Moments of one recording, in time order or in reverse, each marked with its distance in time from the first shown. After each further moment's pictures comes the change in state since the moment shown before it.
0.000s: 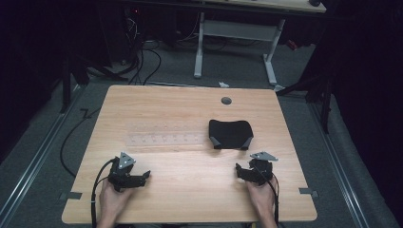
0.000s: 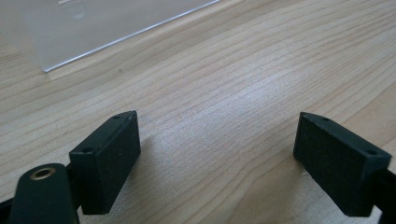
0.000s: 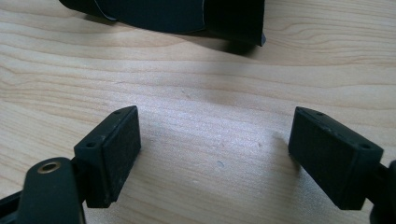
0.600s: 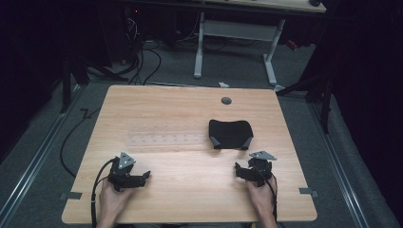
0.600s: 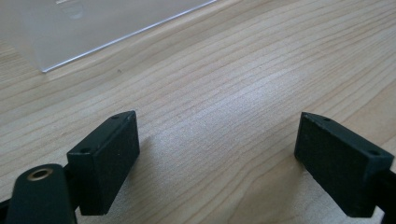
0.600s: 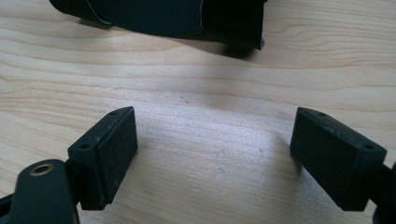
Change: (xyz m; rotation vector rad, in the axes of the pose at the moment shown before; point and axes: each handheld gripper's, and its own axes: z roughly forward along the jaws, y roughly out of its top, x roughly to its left) left arm 0.000 0.000 0.000 0.003 -0.006 0.000; right arm 0.002 0.002 0.003 -0.002 -0.019 0.012
